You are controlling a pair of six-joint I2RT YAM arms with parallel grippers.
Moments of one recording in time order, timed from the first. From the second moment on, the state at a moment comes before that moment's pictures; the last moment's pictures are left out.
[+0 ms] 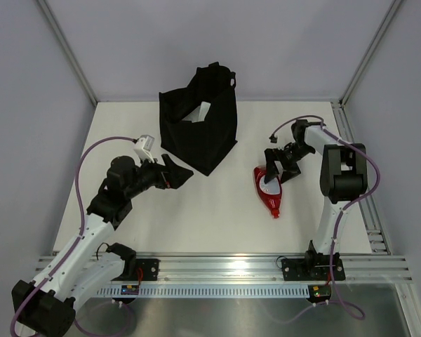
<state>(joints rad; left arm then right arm) -0.40 0.81 0.67 -0.14 0.37 -0.57 0.03 2.04 1.45 -1.03 -0.58 -0.31</state>
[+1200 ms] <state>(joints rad) -0.40 0.75 0.63 -0.14 0.38 -0.58 0.37 1.83 1.21 -0.77 -0.04 -0.18</state>
